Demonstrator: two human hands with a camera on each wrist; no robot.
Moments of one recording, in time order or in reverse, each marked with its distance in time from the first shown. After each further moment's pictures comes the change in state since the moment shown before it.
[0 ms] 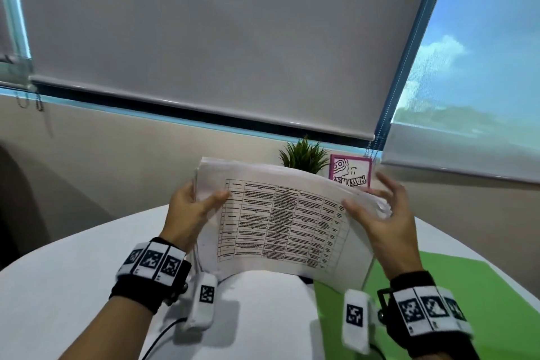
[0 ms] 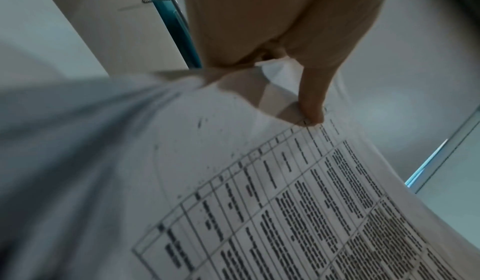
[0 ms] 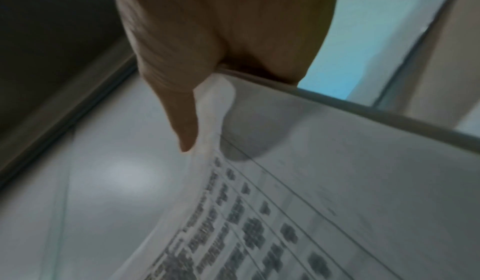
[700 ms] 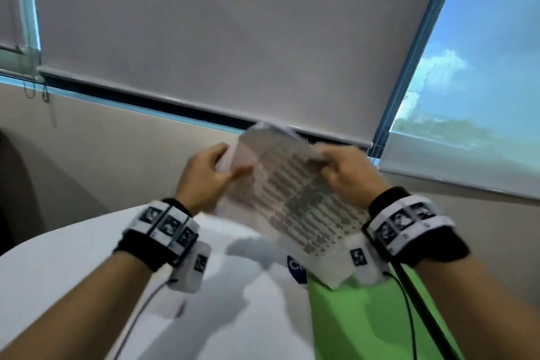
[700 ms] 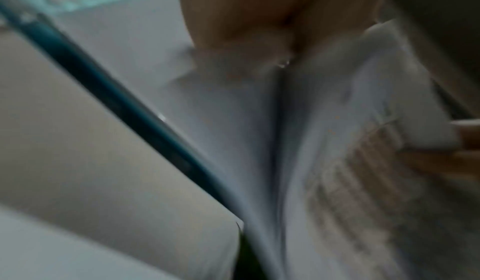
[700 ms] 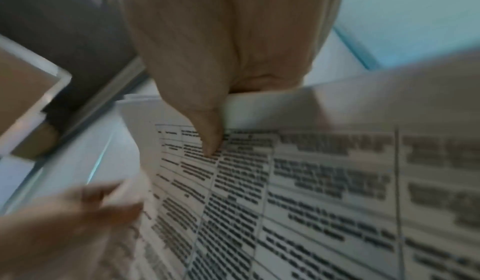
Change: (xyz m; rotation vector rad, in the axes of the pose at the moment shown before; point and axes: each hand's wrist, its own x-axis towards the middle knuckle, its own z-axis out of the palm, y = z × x) left_hand 0.023 0.044 0.023 0.537 -0.096 0.385; right_hand 0.068 -0.073 0.036 -0.690 -0.539 -0.434
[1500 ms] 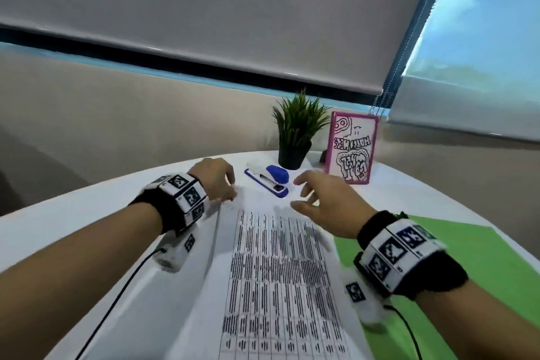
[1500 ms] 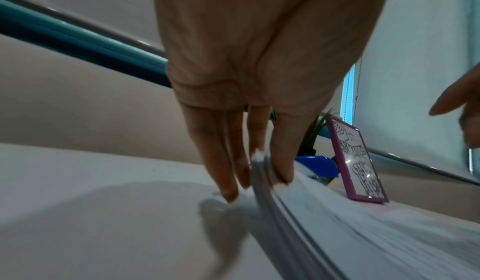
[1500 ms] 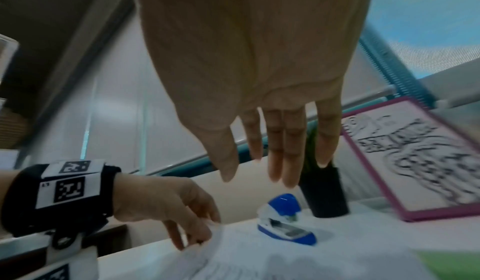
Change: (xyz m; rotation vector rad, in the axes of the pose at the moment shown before) left_hand 0.024 -0.090 0.069 0.768 -0.693 -0.348; right_hand -0.037 0.051 0.108 0.035 -0.315 0.234
